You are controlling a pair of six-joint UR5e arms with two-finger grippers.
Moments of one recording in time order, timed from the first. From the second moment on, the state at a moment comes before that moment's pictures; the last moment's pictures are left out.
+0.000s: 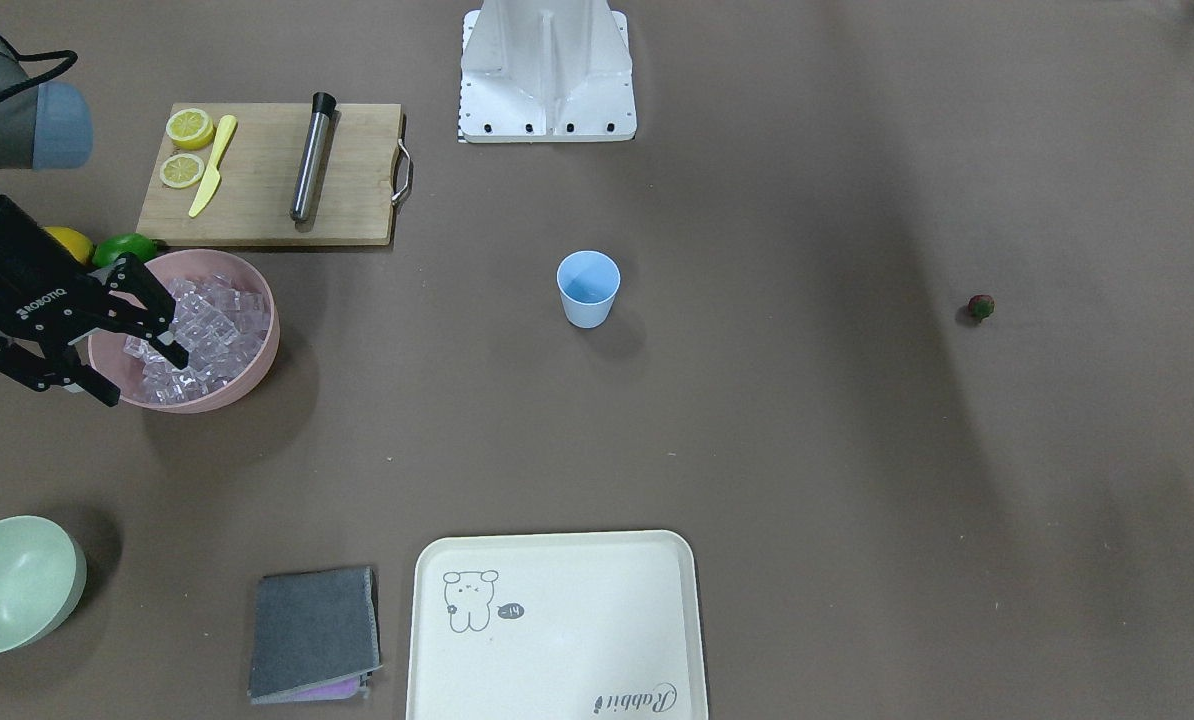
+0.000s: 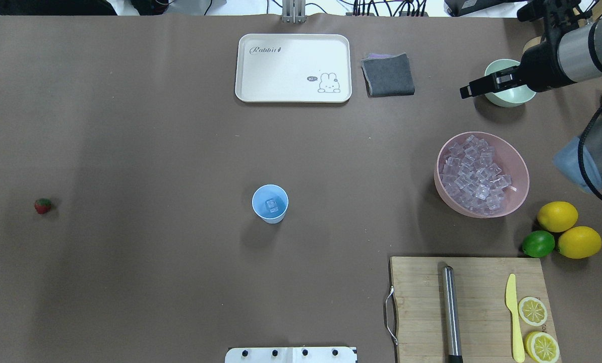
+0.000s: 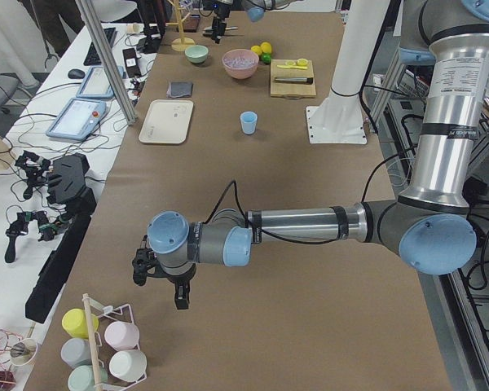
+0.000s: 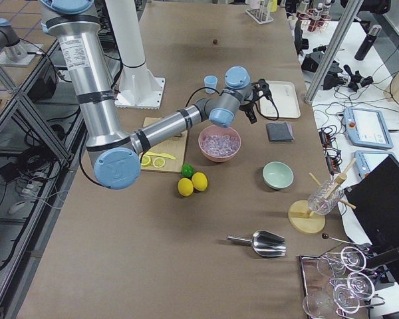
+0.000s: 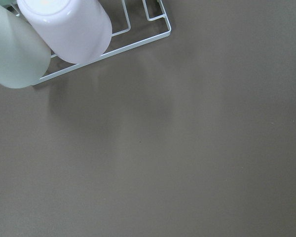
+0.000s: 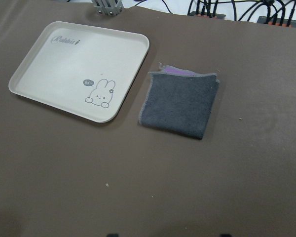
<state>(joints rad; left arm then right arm) -1.60 -1.68 -1.39 -1.71 -2.36 -0.15 1.07 -1.34 1.76 -0.94 2.22 0.70</state>
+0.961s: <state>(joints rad) -1.60 -1.68 -1.40 -1.76 -2.36 -0.14 0.95 -1.56 1.85 -0.95 2.13 0.69</state>
